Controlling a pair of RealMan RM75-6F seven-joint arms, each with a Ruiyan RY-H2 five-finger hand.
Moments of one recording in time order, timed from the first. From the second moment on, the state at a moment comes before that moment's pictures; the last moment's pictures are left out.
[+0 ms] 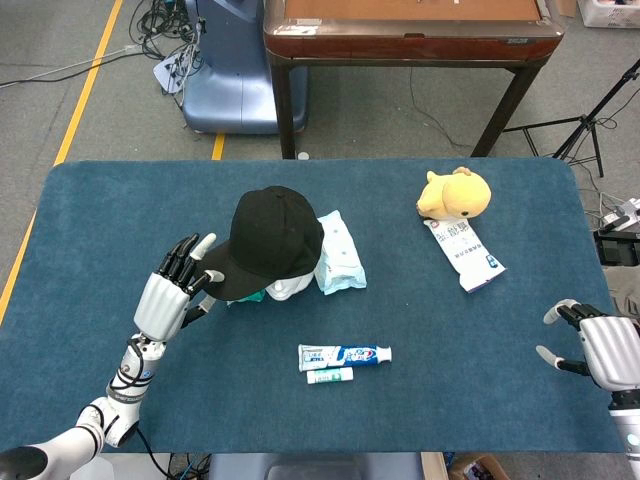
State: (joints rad) left arm -0.59 -1.84 -0.12 -0.74 1.68 1.77 -0.19; right arm 0.10 -1.05 0.05 -1.56 -1.53 1.46 0.09
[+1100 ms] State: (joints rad) left arm -0.59 -1.76 -0.15 -0.98 1.65 1.74 -0.17; right arm 0.10 -1.06 0.05 -1.56 -1.53 1.45 0.07
